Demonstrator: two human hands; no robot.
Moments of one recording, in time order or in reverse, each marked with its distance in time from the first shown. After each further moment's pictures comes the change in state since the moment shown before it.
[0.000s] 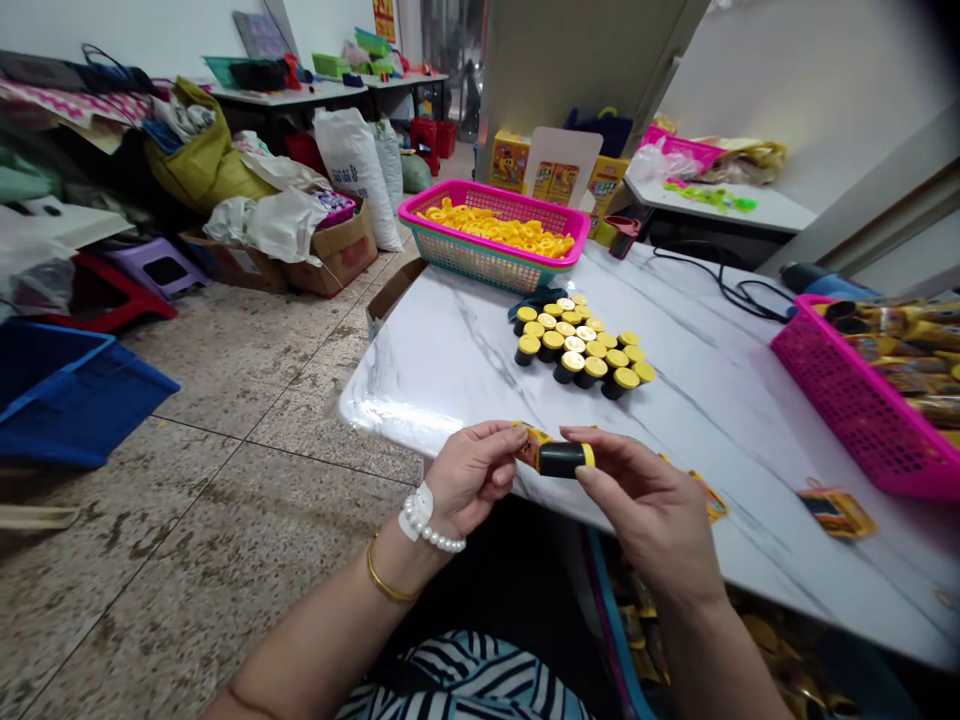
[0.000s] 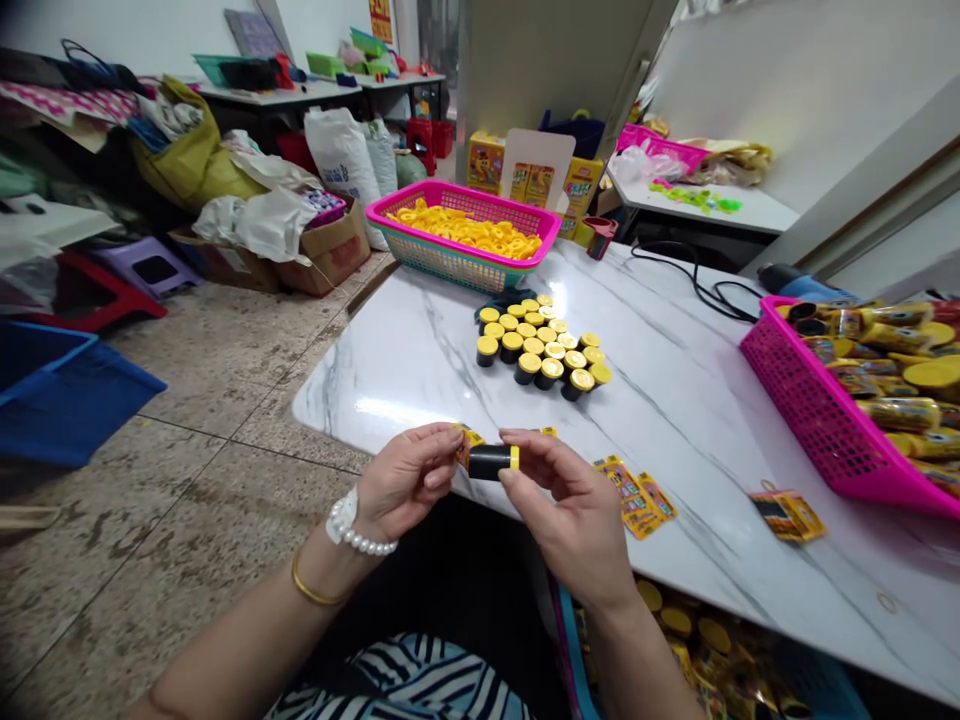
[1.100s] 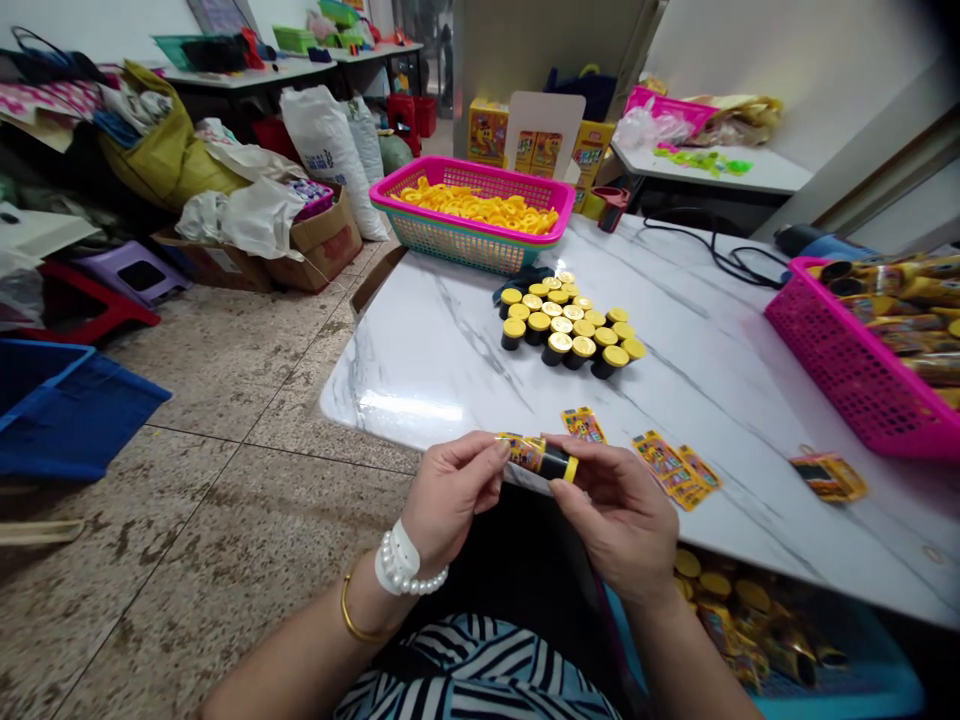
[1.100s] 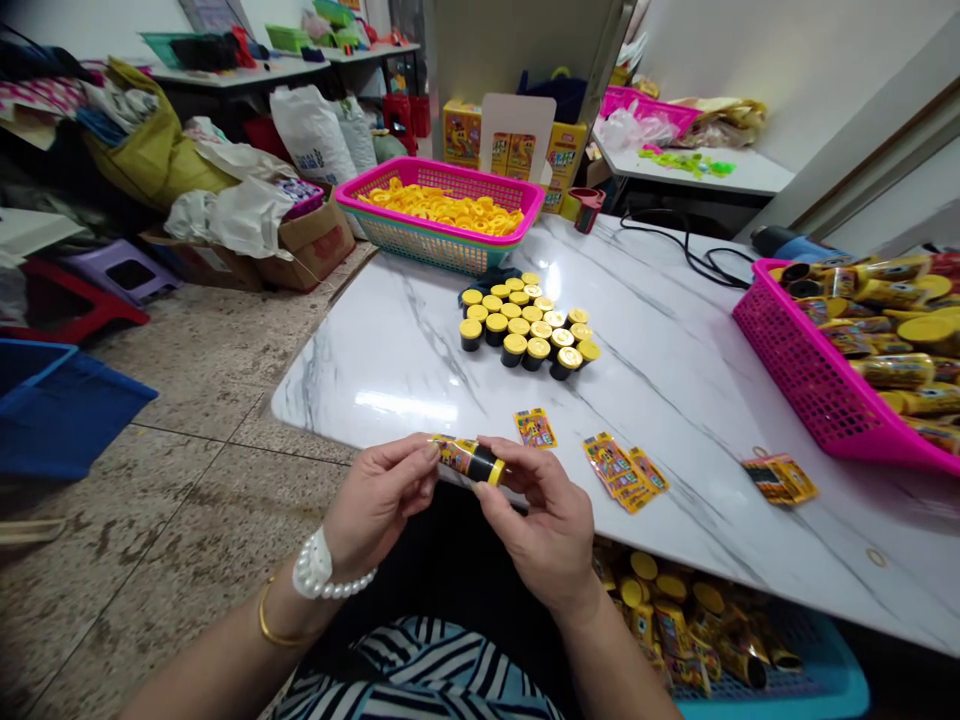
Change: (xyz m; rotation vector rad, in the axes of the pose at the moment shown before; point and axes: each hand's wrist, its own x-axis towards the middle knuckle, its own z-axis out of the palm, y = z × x) left_hand -0.024 -0.015 -0.001 0.275 0.074 0.162; right_hand -0.026 0.025 0.015 0.092 0.076 -0.168
